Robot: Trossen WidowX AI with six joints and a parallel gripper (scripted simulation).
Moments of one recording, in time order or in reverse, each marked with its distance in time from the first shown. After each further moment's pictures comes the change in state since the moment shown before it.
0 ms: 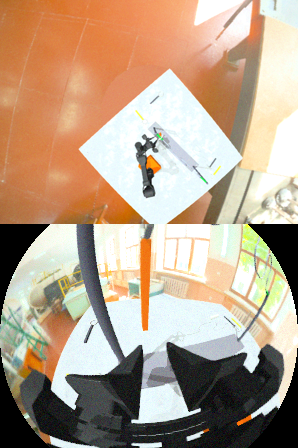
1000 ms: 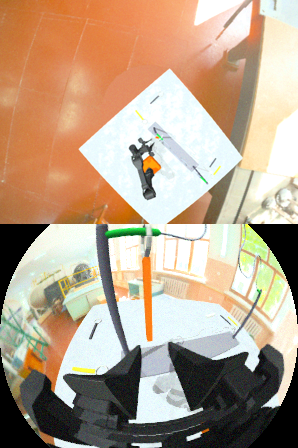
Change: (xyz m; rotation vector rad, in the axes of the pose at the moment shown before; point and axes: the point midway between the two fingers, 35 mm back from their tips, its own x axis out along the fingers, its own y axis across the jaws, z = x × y) arm -0.045 0.000 0.000 0.004 -0.003 0.001
